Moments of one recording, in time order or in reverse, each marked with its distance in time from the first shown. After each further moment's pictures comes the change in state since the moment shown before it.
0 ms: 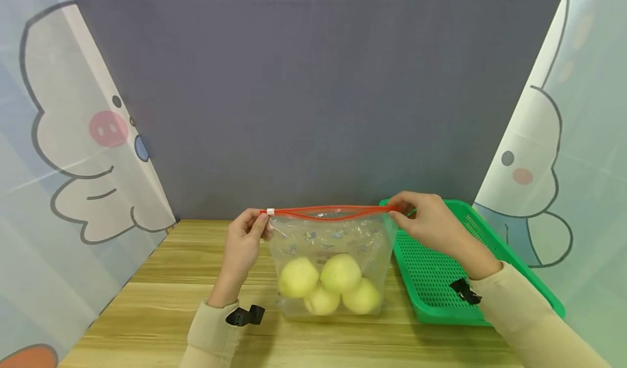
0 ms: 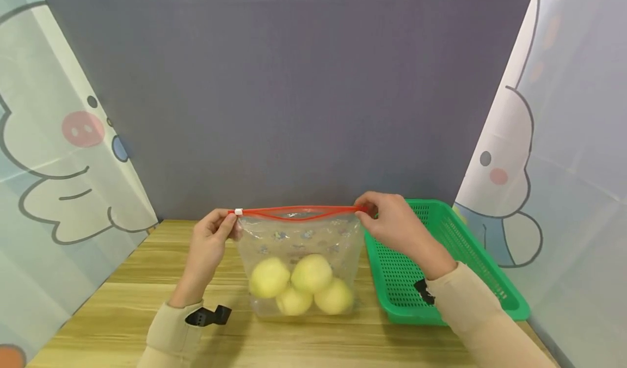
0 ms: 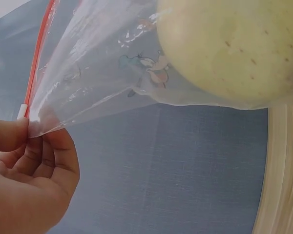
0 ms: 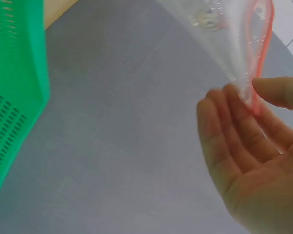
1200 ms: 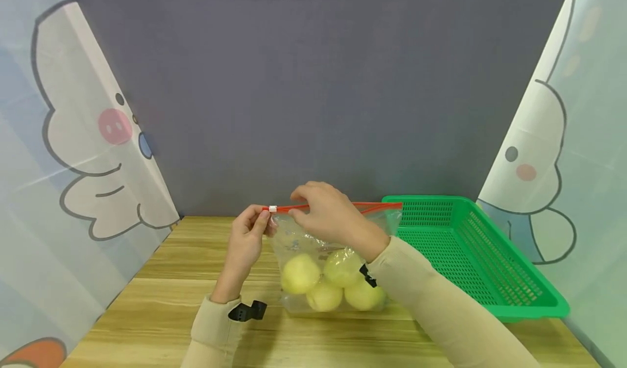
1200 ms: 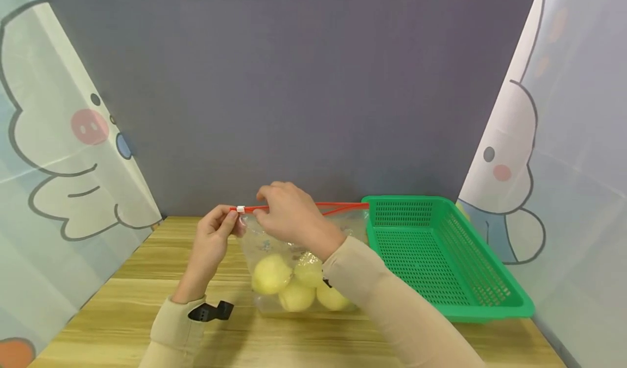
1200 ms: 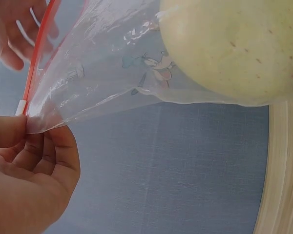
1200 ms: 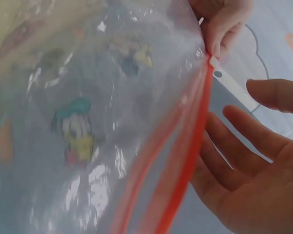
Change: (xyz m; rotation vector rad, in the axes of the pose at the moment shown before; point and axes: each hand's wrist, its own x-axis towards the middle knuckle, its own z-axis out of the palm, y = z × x) left_hand 0.002 0.003 0.003 -0.042 -0.047 0.072; right_hand 0.068 -0.129 0.072 -0.031 -0.156 -0.129
